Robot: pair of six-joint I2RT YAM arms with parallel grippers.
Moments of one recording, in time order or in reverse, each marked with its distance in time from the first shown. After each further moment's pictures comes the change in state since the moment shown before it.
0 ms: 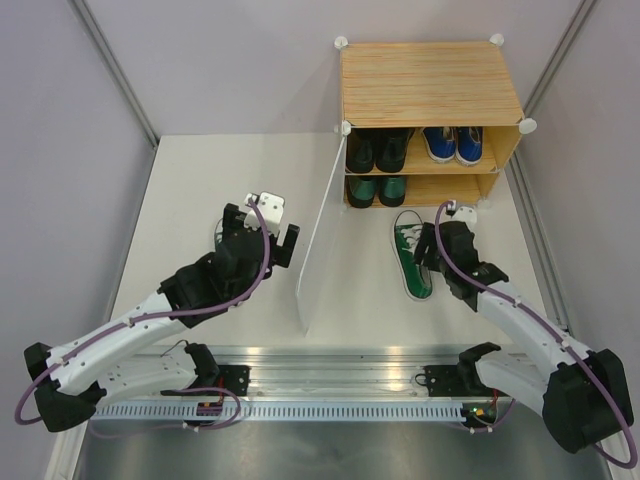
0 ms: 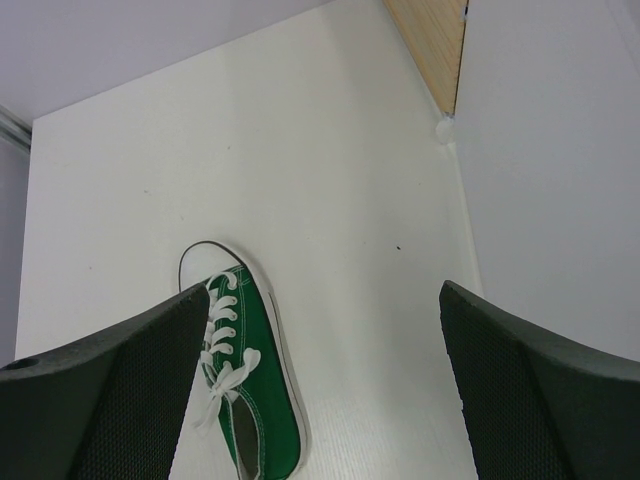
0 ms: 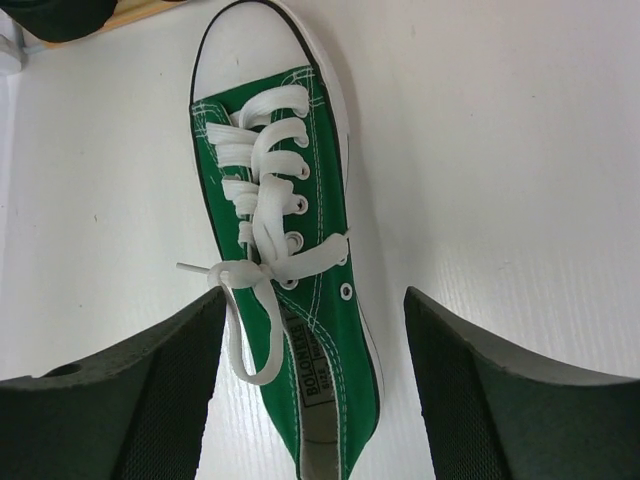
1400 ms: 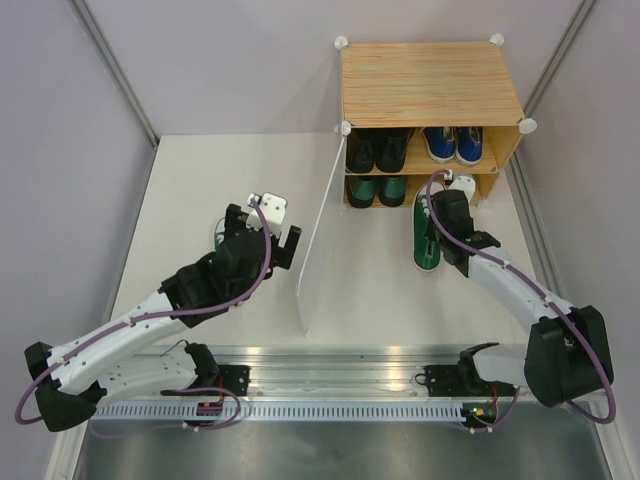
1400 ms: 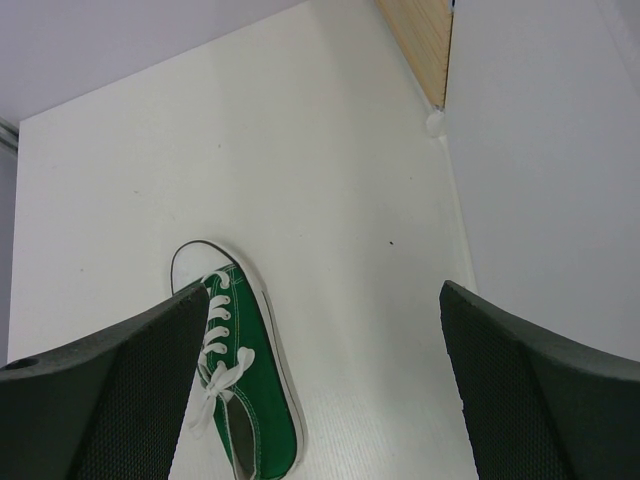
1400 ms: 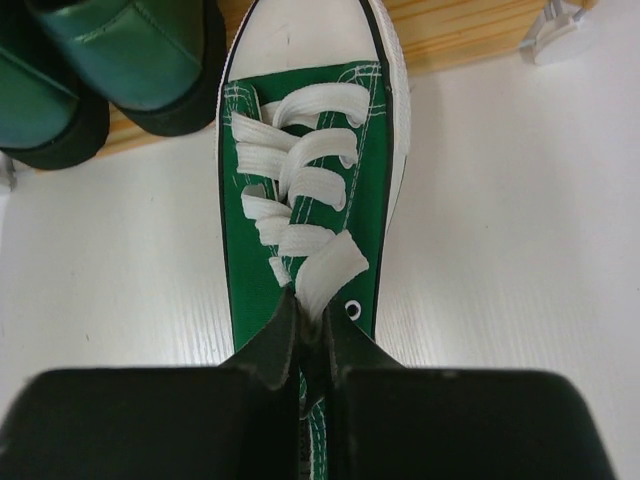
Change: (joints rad) left arm 0.000 0.005 0.000 -0.009 0.025 0.000; right arm -0.063 0.222 0.206 0.058 0.054 -0.103
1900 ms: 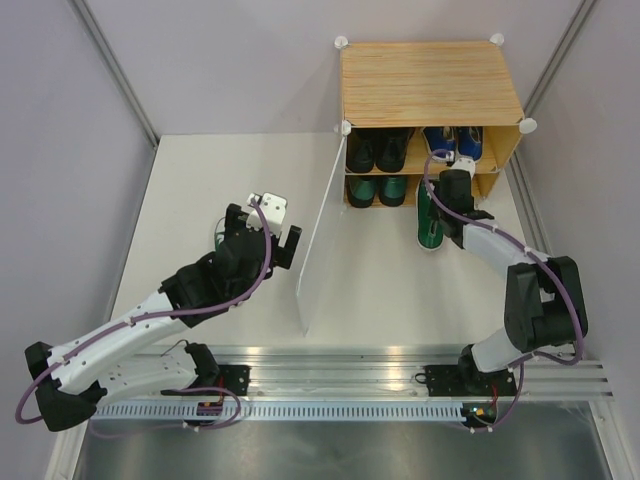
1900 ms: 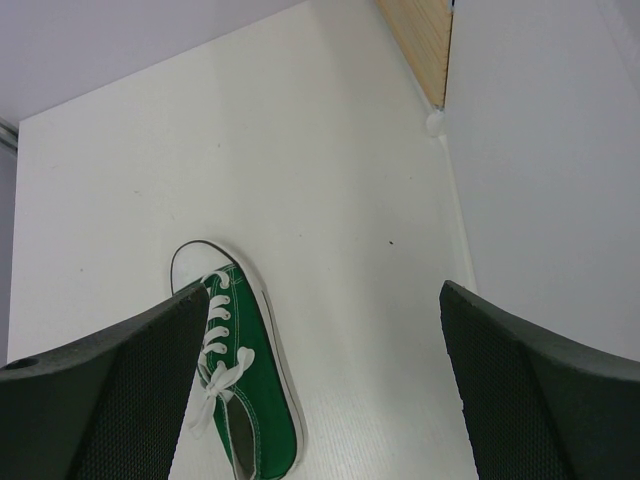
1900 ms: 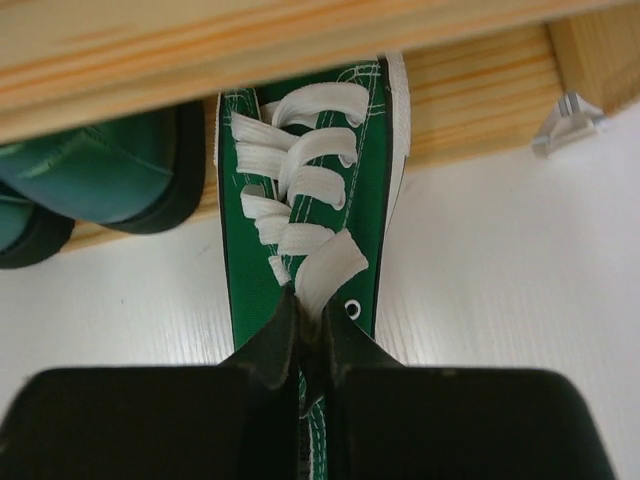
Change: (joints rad) left arm 0.000 0.000 0.000 0.000 0.000 0.000; right arm -0.130 0.275 0.132 0.170 -0.084 -0.093
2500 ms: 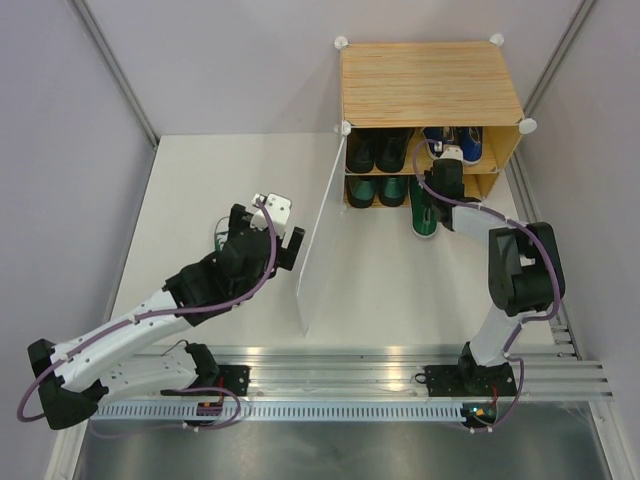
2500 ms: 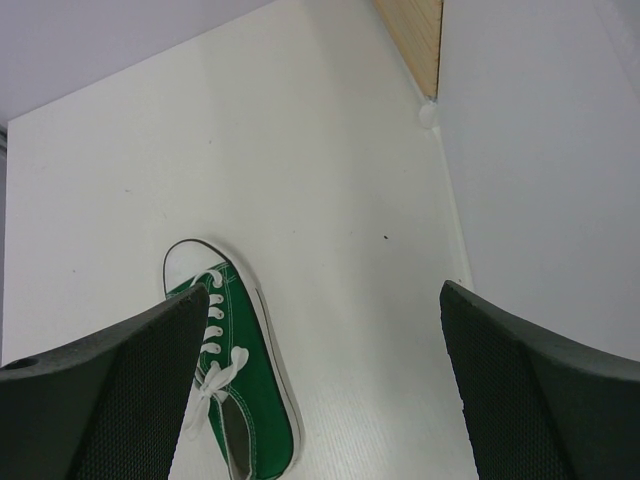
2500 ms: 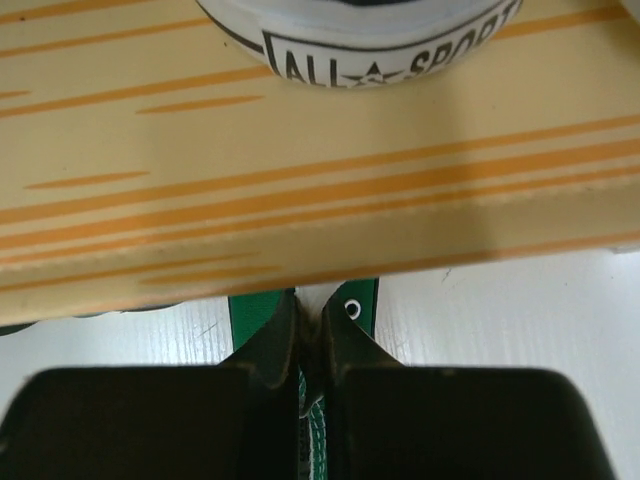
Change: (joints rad) left arm 0.000 0.017 0.000 0.000 0.015 0.000; right arm -0.027 0.252 0.154 0.126 -0.067 -0.073
